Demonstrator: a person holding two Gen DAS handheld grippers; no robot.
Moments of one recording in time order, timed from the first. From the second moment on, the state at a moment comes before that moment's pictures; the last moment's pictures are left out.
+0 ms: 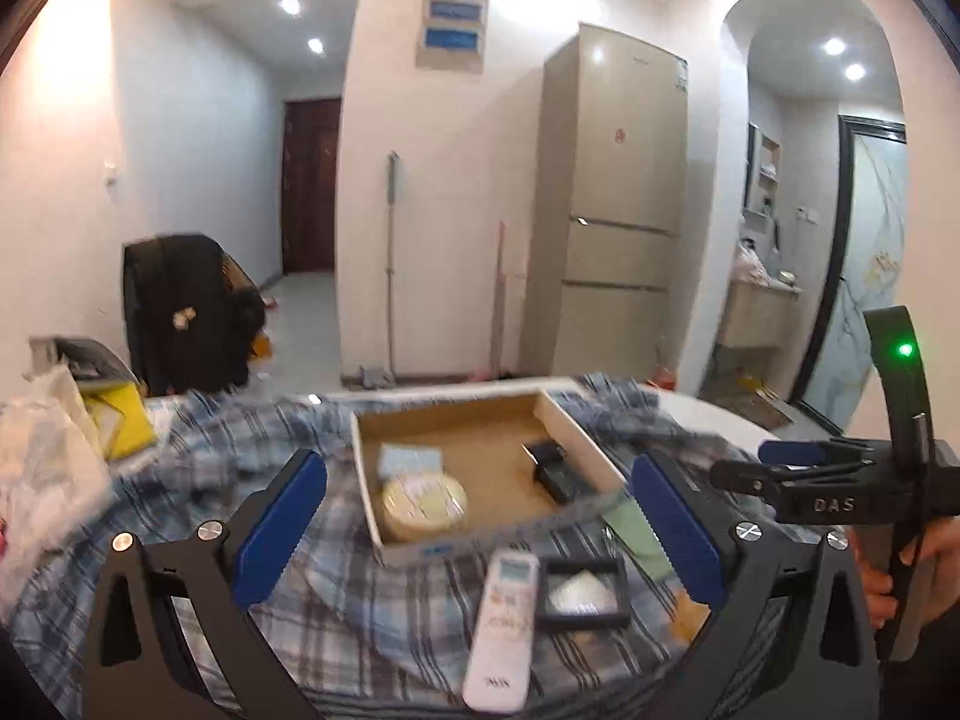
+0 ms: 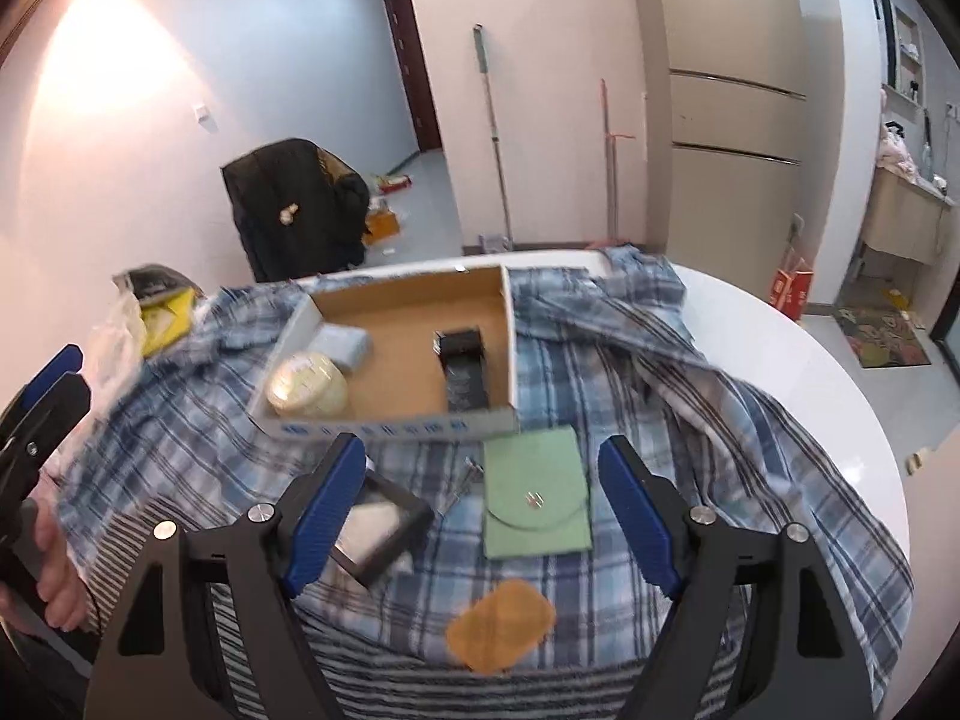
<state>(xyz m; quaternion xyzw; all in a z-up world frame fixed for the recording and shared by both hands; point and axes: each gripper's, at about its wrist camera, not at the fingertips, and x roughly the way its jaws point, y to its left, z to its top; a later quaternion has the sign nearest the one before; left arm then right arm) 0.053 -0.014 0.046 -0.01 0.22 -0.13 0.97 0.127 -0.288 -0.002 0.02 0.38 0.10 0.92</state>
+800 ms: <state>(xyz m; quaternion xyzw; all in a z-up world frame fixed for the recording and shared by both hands) 0.078 -0.013 -0.017 0.01 0.25 -0.10 0.96 0.100 -0.304 -0.078 0.03 0.47 0.05 0.88</state>
